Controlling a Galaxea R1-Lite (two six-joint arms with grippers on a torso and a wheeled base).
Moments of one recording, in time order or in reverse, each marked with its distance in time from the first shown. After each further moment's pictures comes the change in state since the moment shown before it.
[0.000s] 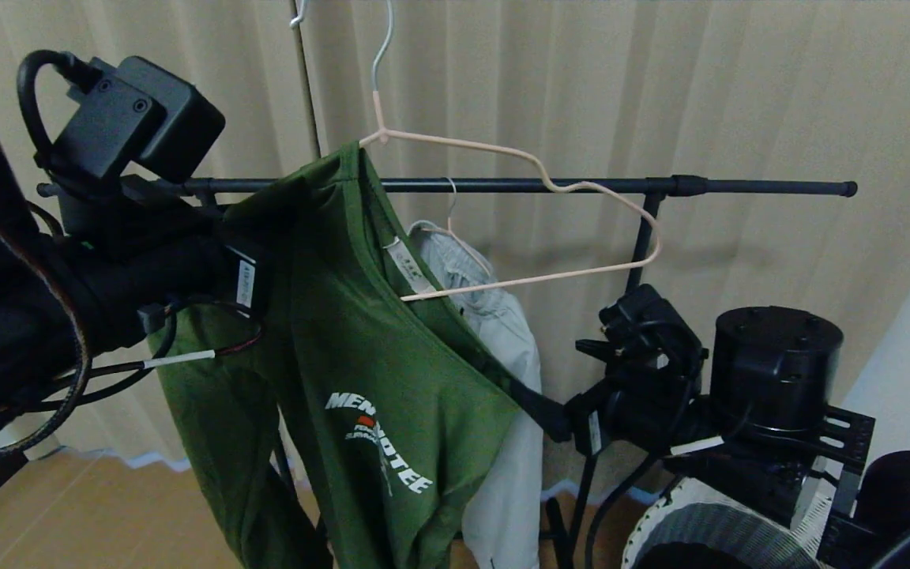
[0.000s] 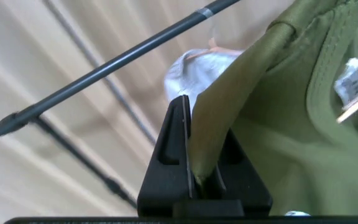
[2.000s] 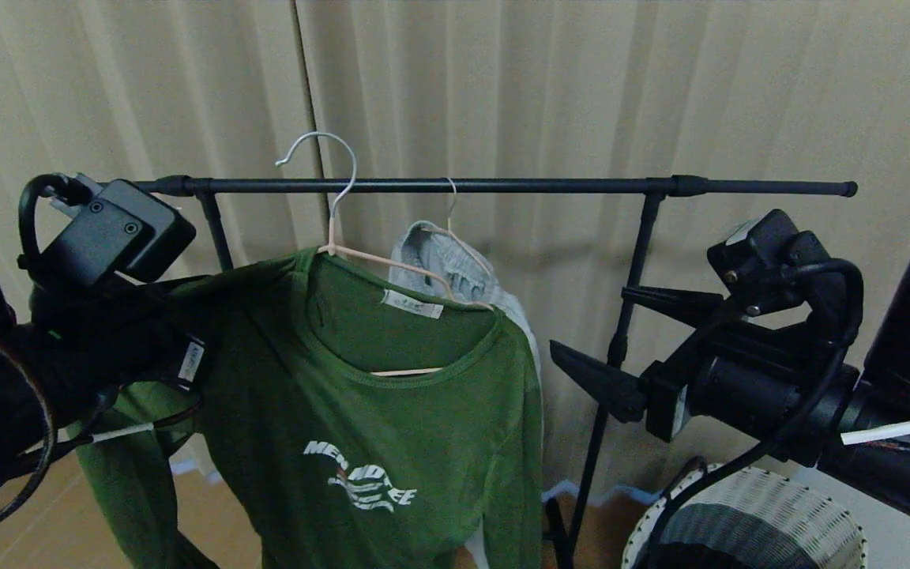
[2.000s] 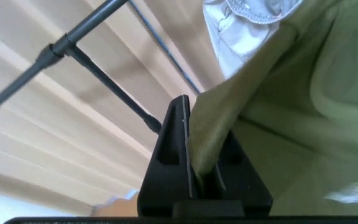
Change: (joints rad) left arm 0.118 -0.064 0.195 0.000 0.070 0.083; right arm 0.041 -0.260 -0.040 0.159 0.016 -0.095
